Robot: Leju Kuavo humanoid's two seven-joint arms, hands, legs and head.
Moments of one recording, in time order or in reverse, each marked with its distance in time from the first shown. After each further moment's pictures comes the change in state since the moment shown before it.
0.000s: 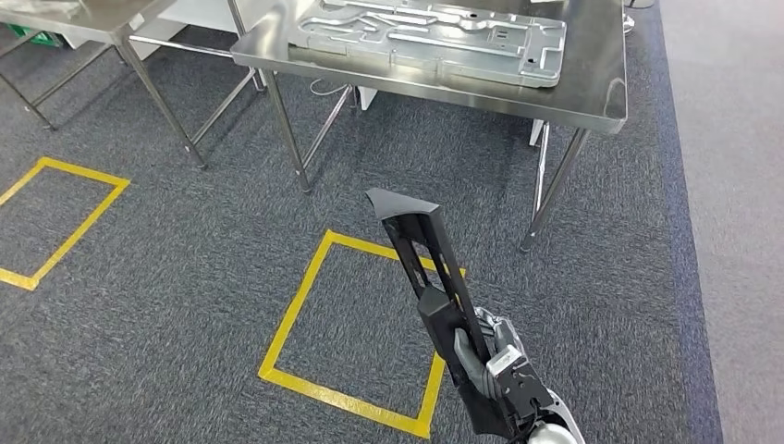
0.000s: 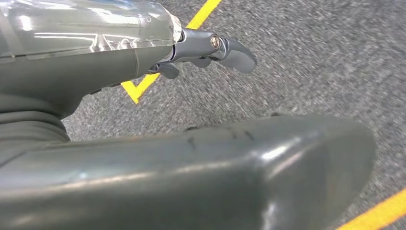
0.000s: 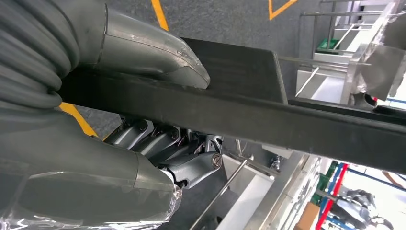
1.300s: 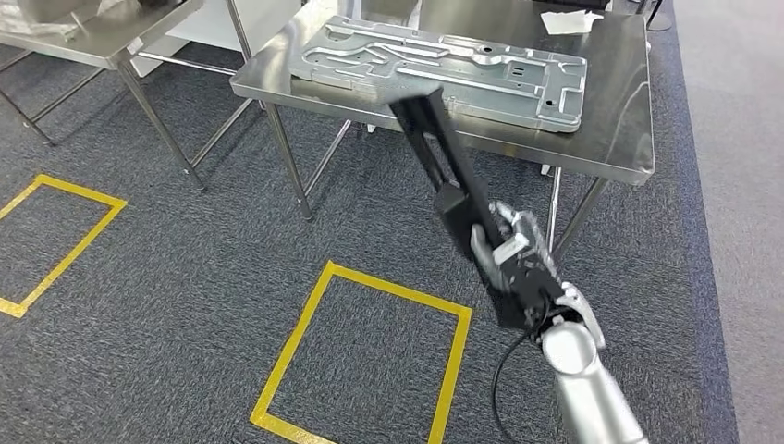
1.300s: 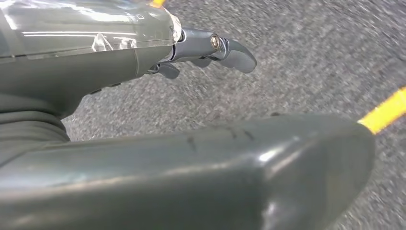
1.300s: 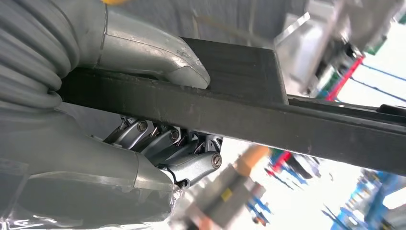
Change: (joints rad) left arm 0.004 0.008 -0.003 0.000 -0.057 -0.067 0.020; right arm -0.410 -0.033 -0.028 0.010 0.067 0.009 0.197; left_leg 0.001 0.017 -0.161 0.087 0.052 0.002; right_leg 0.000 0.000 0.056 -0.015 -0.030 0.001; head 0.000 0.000
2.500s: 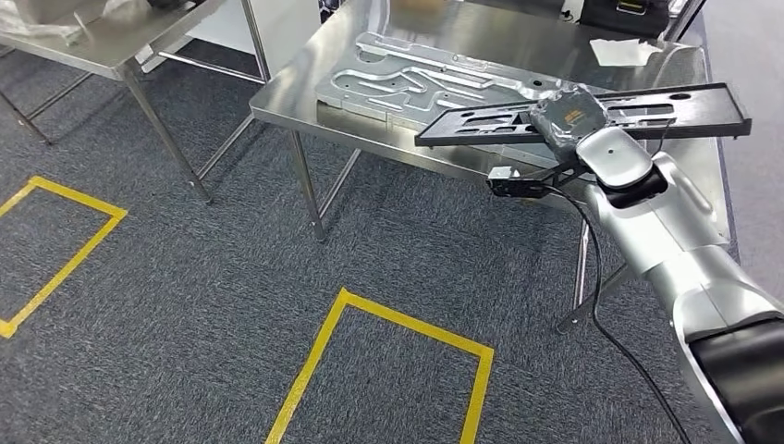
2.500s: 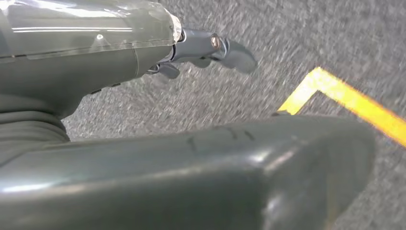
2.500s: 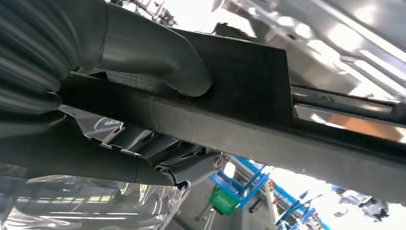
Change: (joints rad) left arm 0.010 0.052 -0.039 0.002 -0.079 -0.116 -0.020; right arm -0.752 -0.232 0.479 0.690 1.065 -0.027 0.137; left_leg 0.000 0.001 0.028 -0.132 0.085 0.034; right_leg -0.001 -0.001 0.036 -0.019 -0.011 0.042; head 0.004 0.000
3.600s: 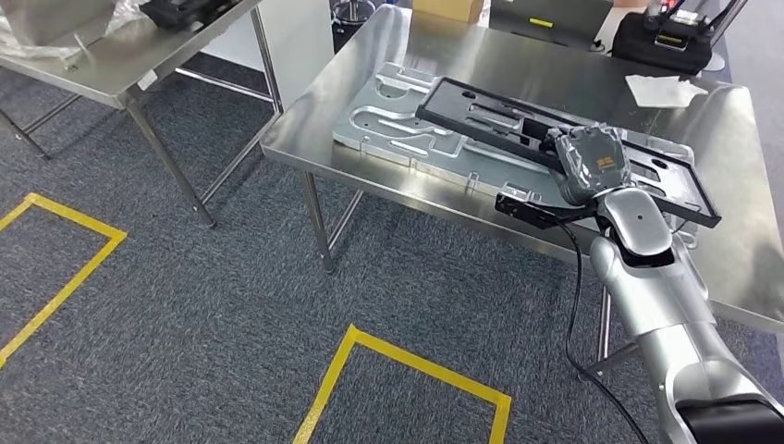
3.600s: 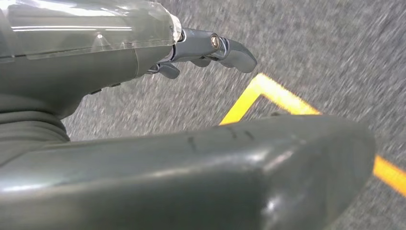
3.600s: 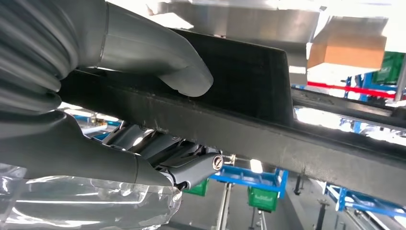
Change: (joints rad) left arm -0.001 0.014 0.009 0.001 -0.059 -0.018 0.015; right arm 0.335 -0.002 -0.376 -0.230 -0.144 -0.265 -0.036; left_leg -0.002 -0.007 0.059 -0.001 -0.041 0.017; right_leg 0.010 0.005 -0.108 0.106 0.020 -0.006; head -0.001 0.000
